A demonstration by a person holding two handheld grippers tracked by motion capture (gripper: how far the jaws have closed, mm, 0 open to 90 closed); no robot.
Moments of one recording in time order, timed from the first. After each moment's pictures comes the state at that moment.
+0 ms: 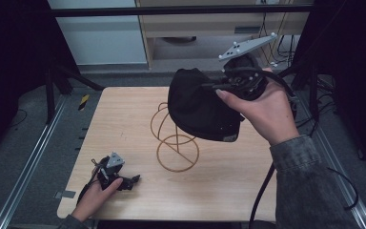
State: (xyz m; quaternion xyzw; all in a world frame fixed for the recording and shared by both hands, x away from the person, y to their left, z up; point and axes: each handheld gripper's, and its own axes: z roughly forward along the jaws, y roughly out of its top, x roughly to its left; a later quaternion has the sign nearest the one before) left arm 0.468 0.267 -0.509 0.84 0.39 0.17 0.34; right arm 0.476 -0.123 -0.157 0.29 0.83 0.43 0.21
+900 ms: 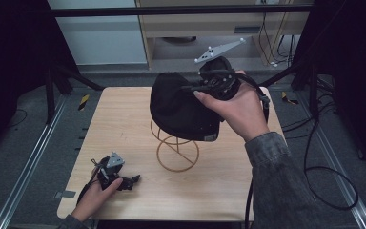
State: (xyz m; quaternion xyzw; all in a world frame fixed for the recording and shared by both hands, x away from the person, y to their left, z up) left arm 0.468 0.267 -0.509 0.84 0.39 0.17 0.34; right arm 0.498 -0.084 -0.177 0.27 0.83 0.45 0.18
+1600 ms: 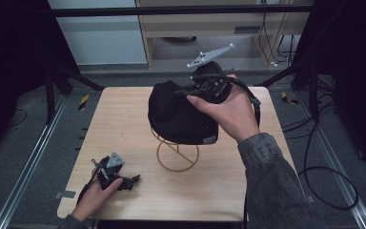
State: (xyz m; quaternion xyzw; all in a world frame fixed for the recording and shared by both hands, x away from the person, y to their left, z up) left arm 0.468 0.267 -0.509 0.84 0.39 0.17 0.34; right arm 0.503 -0.070 -0.191 0.27 0.84 0.45 0.17
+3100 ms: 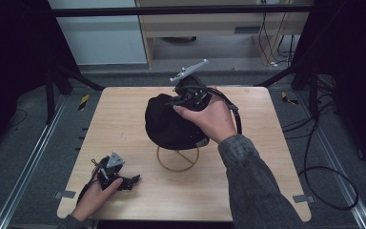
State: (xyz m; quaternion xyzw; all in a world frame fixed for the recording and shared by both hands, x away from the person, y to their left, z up) left arm 0.468 0.267 -0.509 0.84 0.39 0.17 0.34; right arm 0.531 -0.037 -0.241 0.28 0.86 0.41 0.14
